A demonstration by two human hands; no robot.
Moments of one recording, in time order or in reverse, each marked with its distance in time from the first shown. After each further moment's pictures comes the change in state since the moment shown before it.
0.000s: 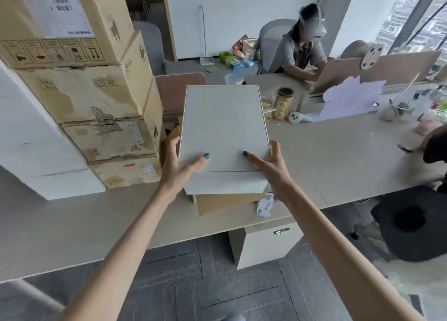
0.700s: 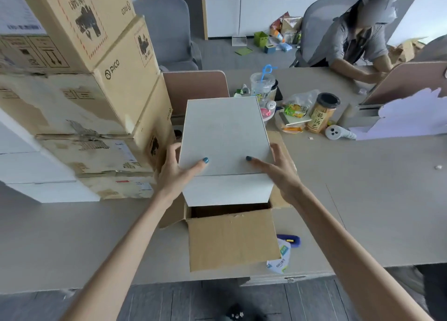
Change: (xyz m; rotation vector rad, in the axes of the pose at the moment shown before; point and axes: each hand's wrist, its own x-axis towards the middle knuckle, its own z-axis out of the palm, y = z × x) left_hand 0.140 -0.029 0.017 0.151 0.141 -0.242; right_hand 0.188 0.008 0.008 -0.170 -0.242 0.109
